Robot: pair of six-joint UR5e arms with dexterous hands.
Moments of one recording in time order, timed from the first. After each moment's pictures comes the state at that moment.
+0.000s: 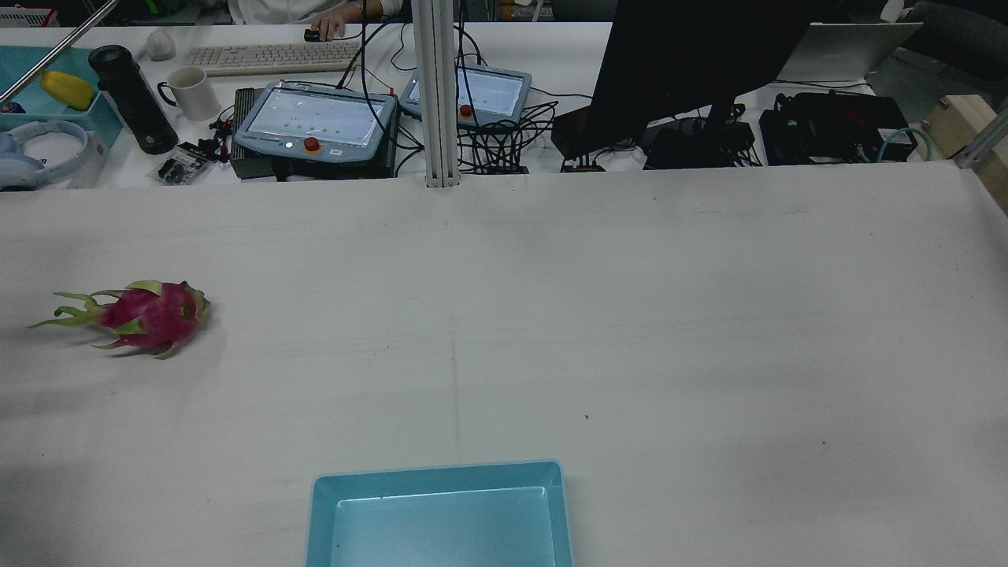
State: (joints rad) left arm -0.95 -1.62 -1.69 0.12 0.84 0.43; right arm 1.53 -1.58 1.56 -3.06 -1.48 0.05
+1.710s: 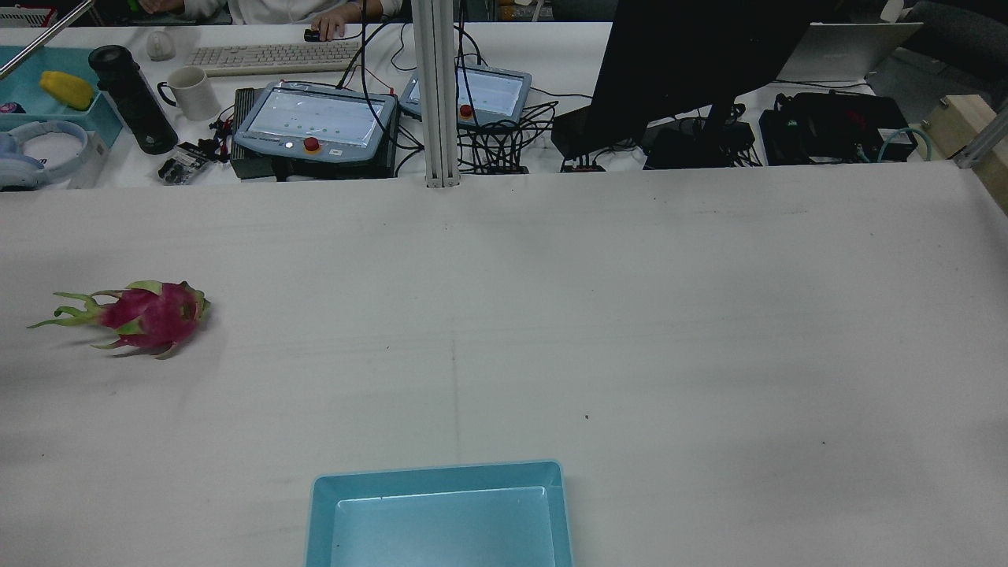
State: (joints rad) left arm -1.10 -1.67 -2.06 0.50 1.23 1.24; right arm 1.53 -1.58 1.56 -3.06 -1.48 0.05
